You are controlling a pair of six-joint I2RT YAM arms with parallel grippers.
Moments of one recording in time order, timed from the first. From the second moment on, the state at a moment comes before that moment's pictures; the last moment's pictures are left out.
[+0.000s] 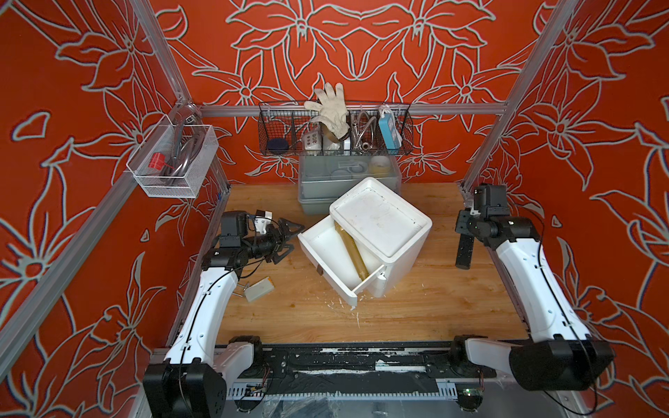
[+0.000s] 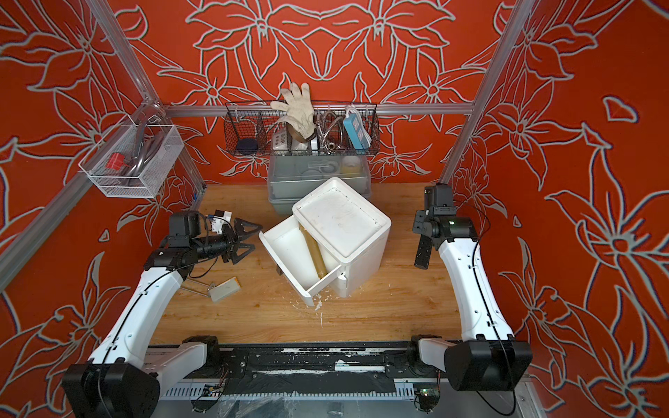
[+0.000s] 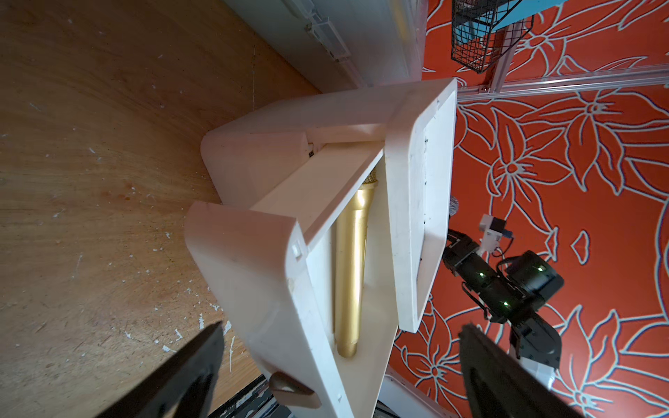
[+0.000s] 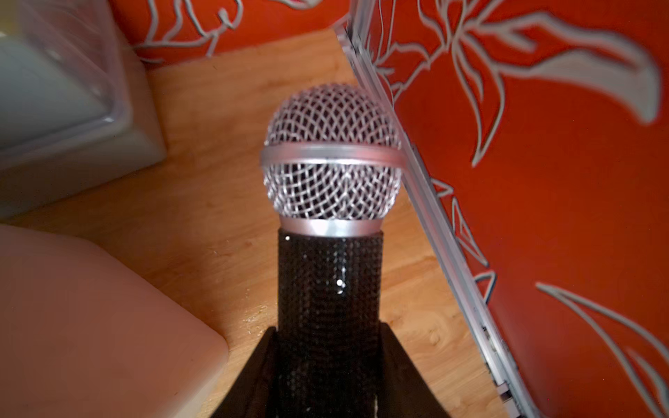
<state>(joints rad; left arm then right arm) 0.08 1.07 0.95 -0.57 0.90 -0.84 0.01 1.24 1.27 -0.91 0.26 0.22</state>
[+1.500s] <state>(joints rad) 0.08 1.05 0.93 -0.57 0.90 -0.85 -0.04 1.69 0.99 -0.47 0.03 0.35</state>
